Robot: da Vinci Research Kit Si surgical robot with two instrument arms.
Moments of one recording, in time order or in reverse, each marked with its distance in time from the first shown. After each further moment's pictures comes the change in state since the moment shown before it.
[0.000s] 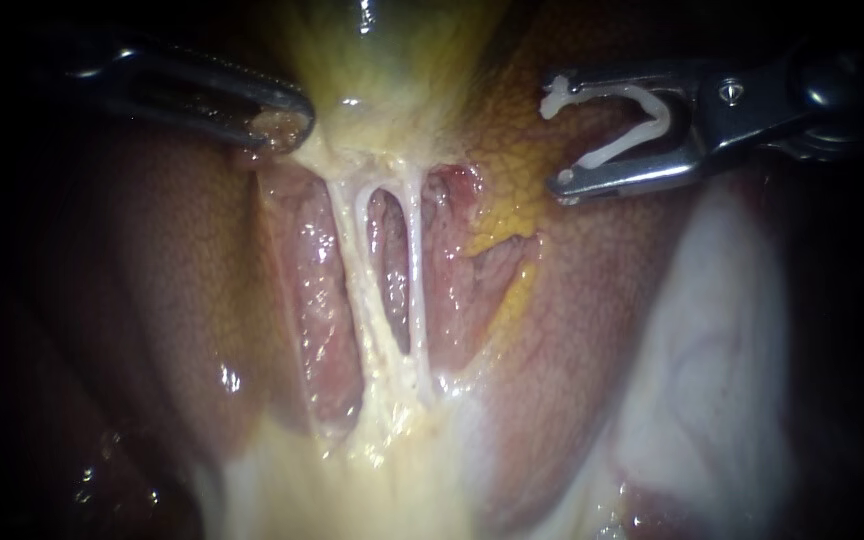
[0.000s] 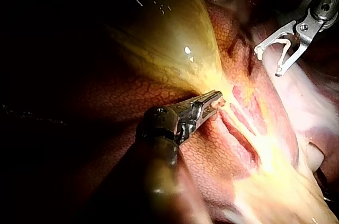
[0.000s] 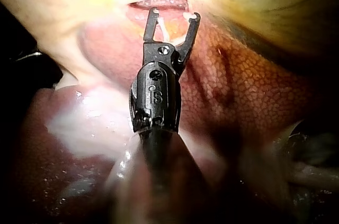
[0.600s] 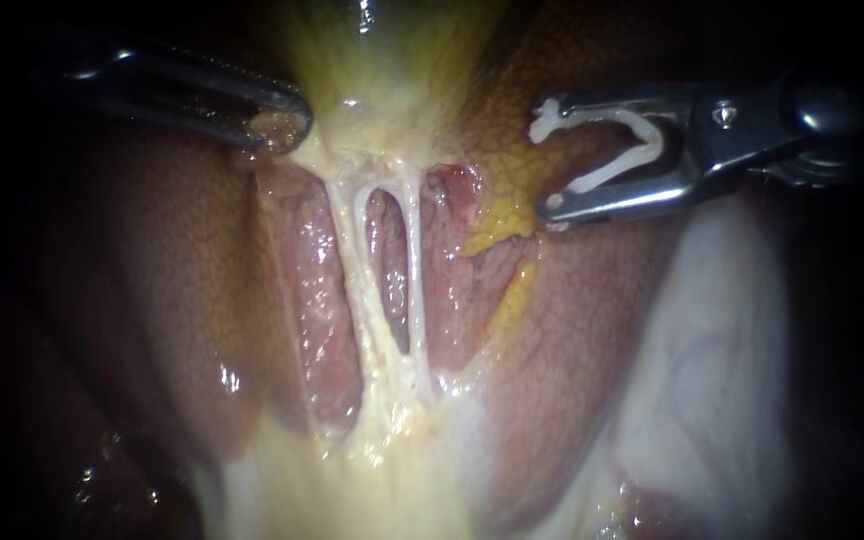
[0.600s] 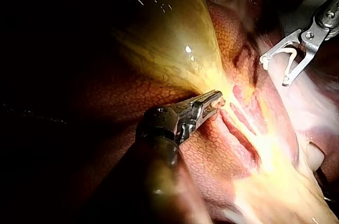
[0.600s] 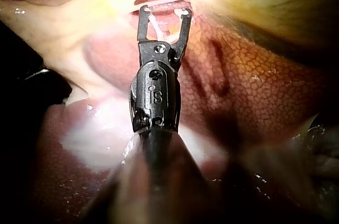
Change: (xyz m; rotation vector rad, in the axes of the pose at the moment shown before) right arm 0.000 -0.003 0.002 0.086 0.018 0.101; left arm 0.000 0.000 0.000 -0.006 -0.003 -0.001
